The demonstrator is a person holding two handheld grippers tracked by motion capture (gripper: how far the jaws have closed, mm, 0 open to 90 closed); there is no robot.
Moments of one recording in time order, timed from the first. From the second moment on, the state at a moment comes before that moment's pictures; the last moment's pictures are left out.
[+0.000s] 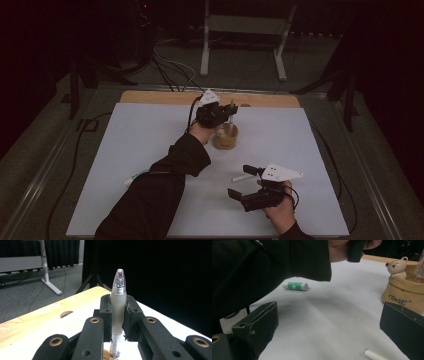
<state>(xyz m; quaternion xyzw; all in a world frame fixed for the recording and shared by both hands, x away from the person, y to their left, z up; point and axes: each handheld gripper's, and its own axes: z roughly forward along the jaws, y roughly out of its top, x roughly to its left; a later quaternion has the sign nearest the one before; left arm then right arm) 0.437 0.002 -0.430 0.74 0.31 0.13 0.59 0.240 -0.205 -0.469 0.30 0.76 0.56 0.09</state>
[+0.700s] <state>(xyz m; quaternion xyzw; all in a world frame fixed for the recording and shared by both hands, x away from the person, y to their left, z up) 0.442 -0.007 -0.445 0.76 0.34 0.11 0.54 0.241 -0.207 -0.469 0.30 0.76 0.57 0.08</state>
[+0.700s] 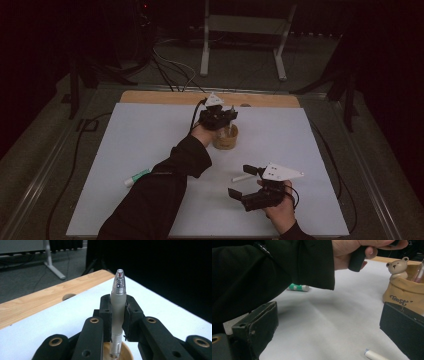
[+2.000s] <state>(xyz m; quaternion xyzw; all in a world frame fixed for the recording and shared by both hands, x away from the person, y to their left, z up) 0.398 0.074 -0.394 0.77 0.32 0.09 0.55 0.242 -0.205 -0.470 0.30 0.77 0.57 0.07</state>
